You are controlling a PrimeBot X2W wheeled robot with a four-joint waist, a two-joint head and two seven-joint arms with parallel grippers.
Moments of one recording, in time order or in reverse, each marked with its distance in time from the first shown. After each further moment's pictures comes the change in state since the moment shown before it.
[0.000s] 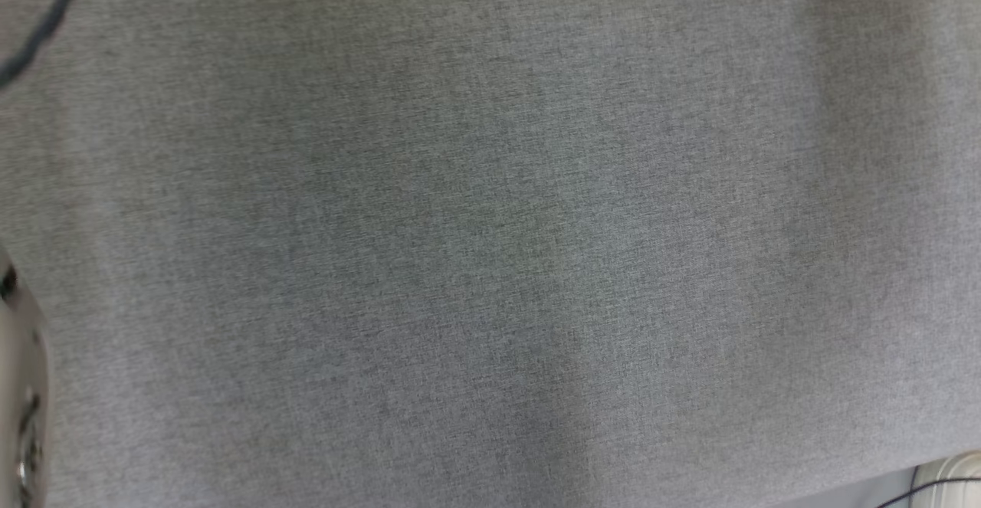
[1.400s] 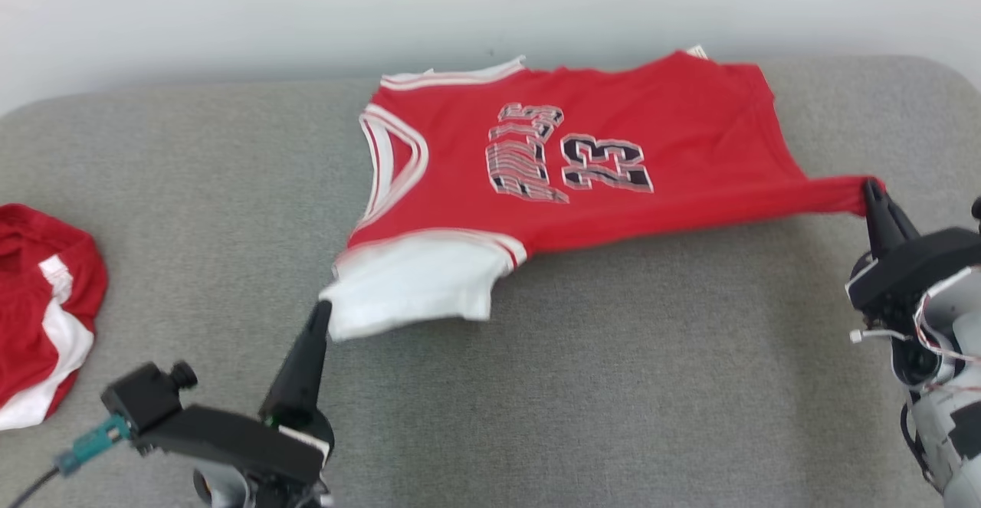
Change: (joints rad) left arm 1.403 -0.056 -0.075 -0.511 -0.422 0.081 0.247; right arm 0.821 -0.099 0.003 0.090 0.358 0.000 0.217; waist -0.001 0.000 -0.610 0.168
